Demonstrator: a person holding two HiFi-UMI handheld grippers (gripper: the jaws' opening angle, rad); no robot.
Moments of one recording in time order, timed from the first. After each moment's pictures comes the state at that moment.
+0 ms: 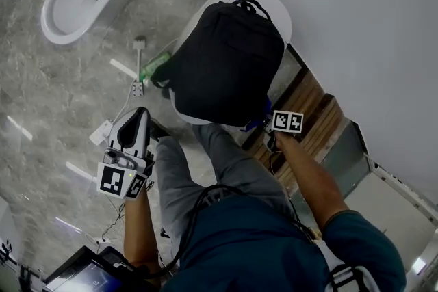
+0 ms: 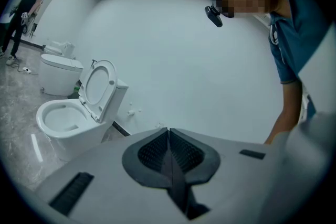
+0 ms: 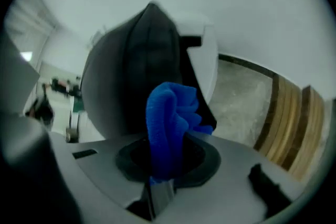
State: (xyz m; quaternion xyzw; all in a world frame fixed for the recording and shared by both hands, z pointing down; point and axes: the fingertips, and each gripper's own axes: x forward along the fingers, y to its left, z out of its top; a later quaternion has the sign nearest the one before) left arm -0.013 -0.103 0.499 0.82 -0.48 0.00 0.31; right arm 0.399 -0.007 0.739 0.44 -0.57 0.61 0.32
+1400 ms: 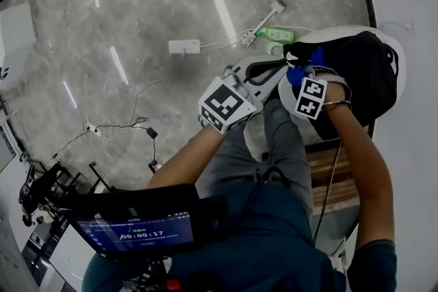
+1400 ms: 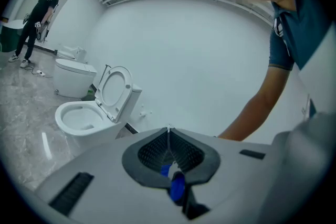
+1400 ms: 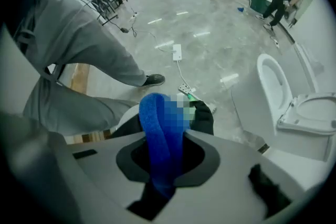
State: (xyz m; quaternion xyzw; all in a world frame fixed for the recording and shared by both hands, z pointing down) left arm -0.038 -0.073 0.514 0.80 -0.52 0.00 0.29; right arm 0.100 -0.050 0.745 -0.25 -0.65 -0.17 0.69
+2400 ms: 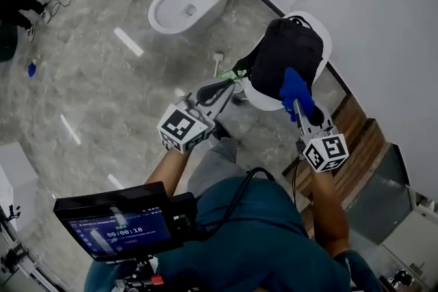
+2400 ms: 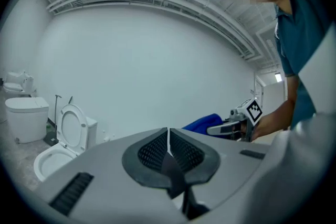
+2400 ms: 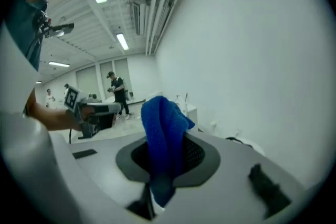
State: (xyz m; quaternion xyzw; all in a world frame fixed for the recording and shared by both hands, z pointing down) left arm -0.054 0.040 0.289 0.92 -0.35 0.02 0.15; right arm 0.125 0.048 0.317 0.44 -0.87 0.16 0.16
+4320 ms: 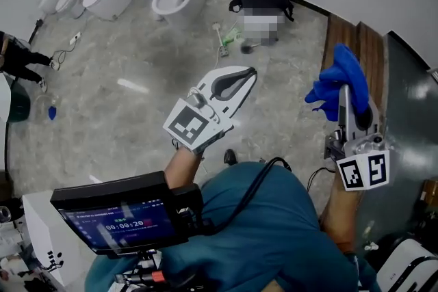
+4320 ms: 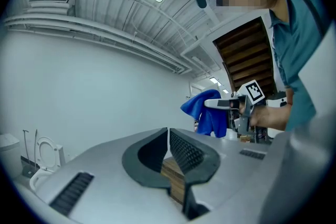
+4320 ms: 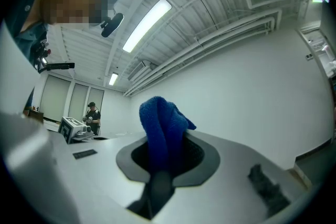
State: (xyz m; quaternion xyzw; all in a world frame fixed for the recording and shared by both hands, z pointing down) left arm -0.138 0.641 0.113 0.99 -0.14 -0.02 -0.01; right arm 0.024 0.720 0.062 0.67 -0.74 -0.01 -0.05
